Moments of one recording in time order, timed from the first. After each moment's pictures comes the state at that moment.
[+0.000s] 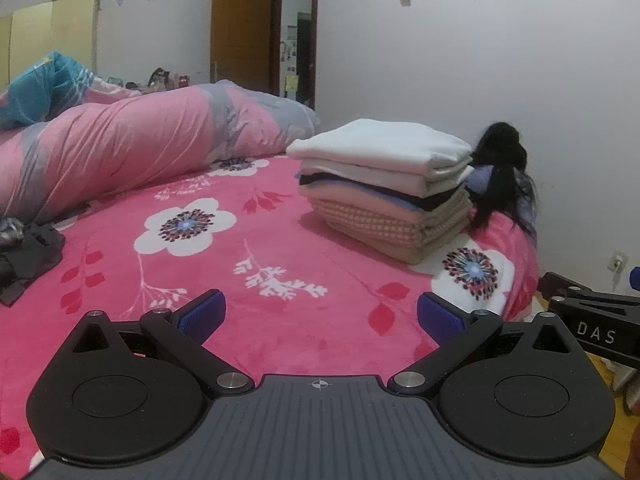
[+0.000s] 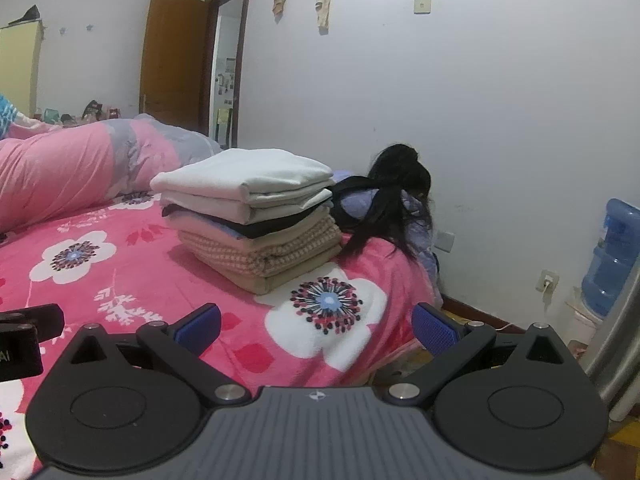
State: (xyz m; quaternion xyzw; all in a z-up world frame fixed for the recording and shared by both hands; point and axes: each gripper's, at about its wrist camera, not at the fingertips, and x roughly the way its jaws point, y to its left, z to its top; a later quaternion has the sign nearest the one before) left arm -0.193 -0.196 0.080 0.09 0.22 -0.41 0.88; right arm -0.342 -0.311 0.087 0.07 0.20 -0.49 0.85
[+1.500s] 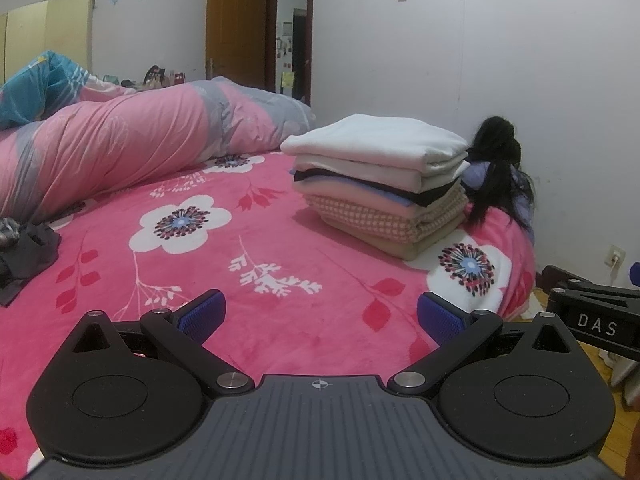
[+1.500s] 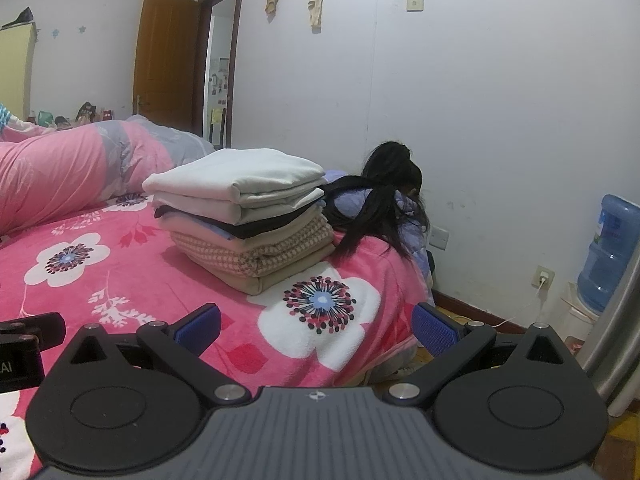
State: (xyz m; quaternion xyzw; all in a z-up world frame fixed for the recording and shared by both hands) left arm -0.195 -0.199 0.081 0.10 0.23 -0.41 0.88; right arm -0.343 -0.312 0.087 0.08 0.19 -0.49 0.84
